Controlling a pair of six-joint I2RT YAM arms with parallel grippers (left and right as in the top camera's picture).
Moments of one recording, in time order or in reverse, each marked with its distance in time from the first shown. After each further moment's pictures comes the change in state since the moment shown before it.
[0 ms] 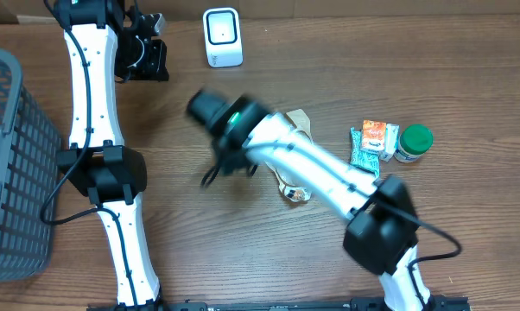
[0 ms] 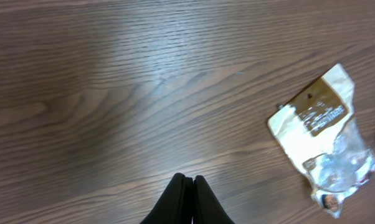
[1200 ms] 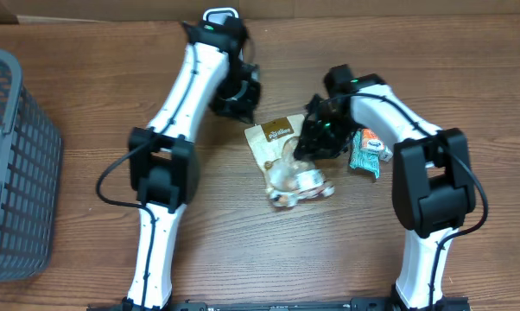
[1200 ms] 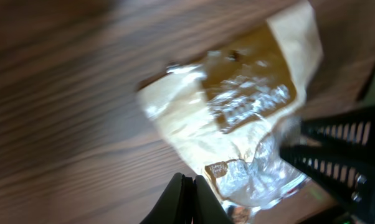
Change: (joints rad) left arm -0.347 0.000 -0.359 0.145 0.028 -0.266; right arm -0.528 0.006 -0.467 0.282 -0.592 -0.295
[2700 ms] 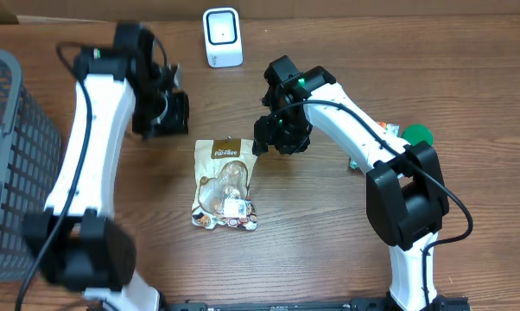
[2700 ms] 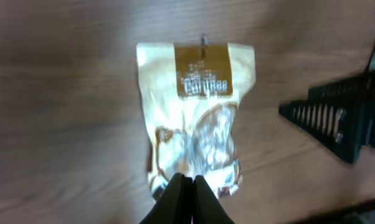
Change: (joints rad) left arm 0.227 -0.675 -0.679 0.187 -0.070 0.026; right arm 0.220 0.002 0.230 -0.097 0.151 0.181
